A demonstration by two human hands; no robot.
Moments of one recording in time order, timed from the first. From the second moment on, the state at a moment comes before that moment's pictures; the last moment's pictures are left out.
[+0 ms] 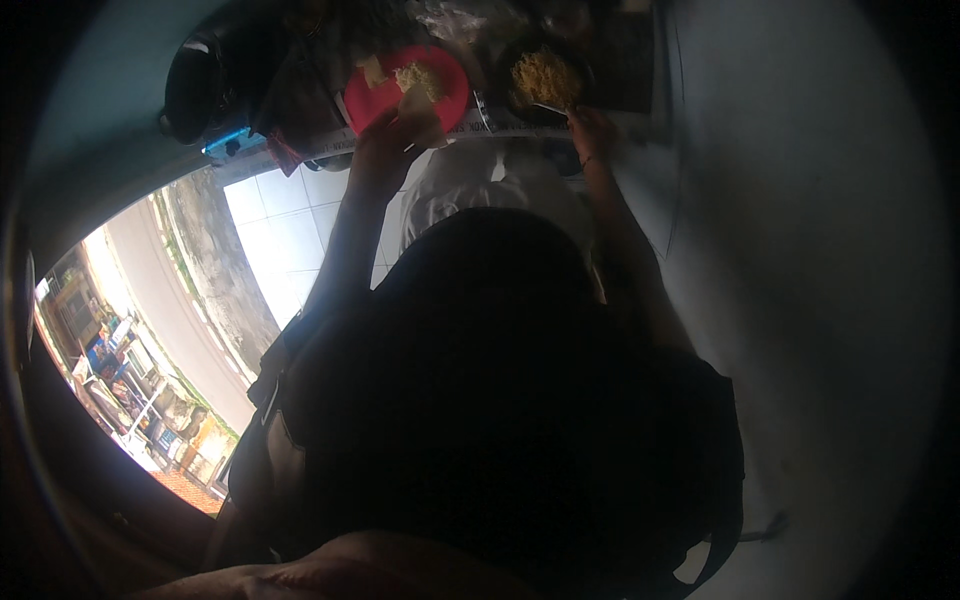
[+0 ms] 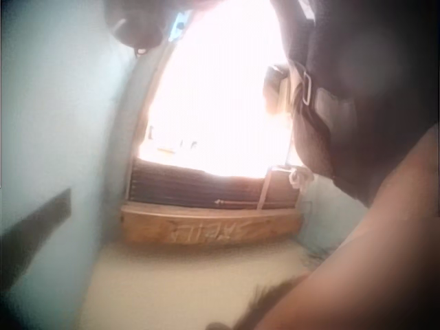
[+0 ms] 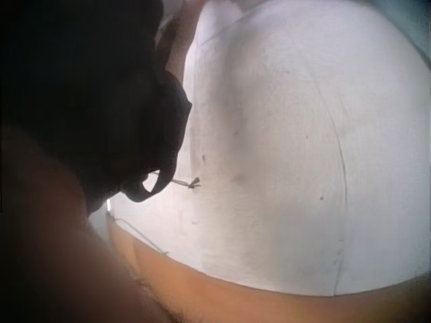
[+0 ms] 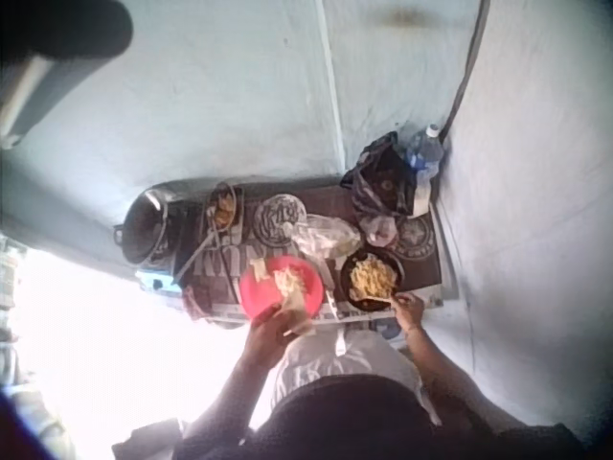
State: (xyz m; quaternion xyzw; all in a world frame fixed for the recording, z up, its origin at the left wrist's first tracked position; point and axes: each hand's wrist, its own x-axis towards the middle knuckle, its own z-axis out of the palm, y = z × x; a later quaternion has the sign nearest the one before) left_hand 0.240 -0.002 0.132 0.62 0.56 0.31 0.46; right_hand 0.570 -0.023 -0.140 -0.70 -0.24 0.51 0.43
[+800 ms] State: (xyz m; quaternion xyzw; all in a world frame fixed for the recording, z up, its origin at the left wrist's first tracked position) left_hand 0.254 -0.004 0.110 0.76 0.52 0.24 0.30; right_hand 0.548 -0.042 -0.078 -0.60 -0.77 0.20 0.03
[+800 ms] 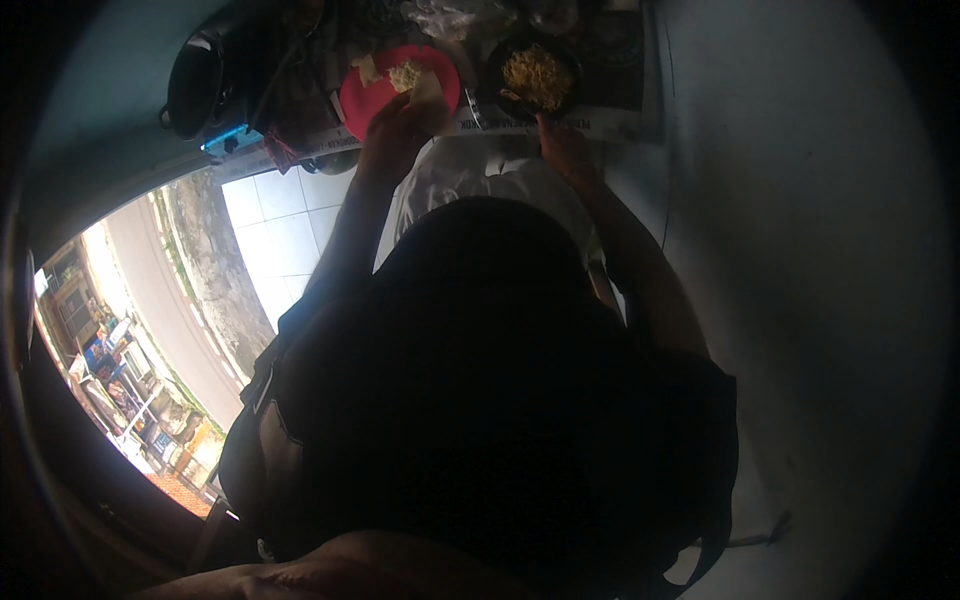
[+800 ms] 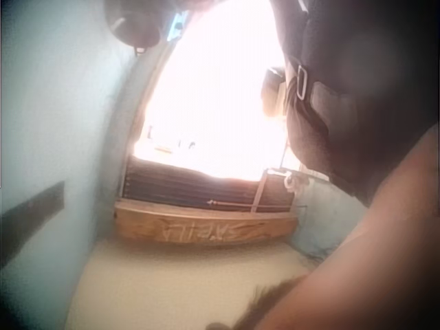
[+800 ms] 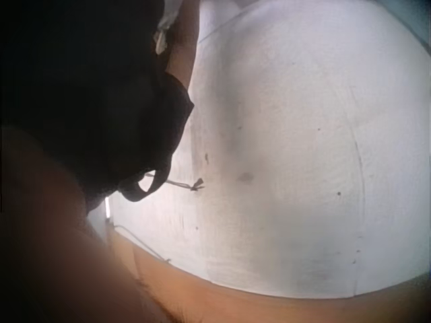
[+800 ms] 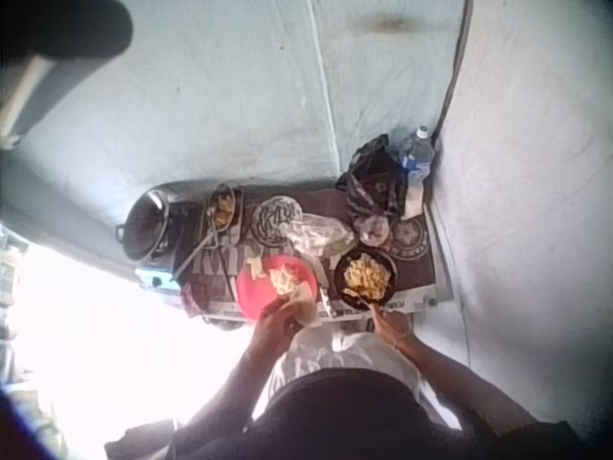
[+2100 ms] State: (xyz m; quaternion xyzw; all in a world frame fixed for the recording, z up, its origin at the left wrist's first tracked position) left_hand 0.253 -0.004 0.101 0.49 0.49 0.41 0.60; right_hand 0.575 -0.060 -0.063 -0.62 -0.76 0.15 0.13
